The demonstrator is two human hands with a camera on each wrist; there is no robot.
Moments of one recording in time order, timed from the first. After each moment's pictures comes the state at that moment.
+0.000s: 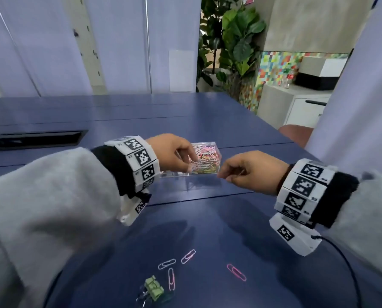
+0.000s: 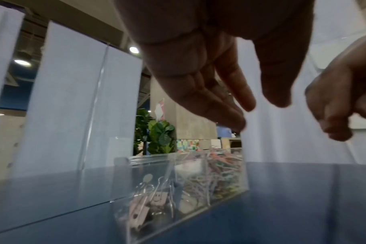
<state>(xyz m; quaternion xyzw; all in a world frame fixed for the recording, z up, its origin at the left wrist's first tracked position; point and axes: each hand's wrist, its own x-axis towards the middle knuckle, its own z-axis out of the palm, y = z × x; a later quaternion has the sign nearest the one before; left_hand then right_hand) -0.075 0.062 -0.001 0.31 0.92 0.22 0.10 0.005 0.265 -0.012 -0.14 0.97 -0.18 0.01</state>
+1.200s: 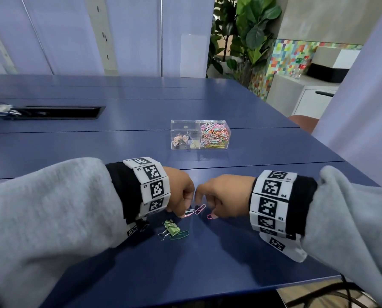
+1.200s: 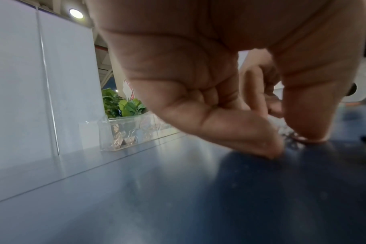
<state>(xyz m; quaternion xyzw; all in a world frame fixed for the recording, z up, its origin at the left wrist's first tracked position) 0.028 0.037 -0.051 0.29 0.92 0.01 0.26 0.068 0.182 -0.051 -0.25 0.95 -0.03 0.19</state>
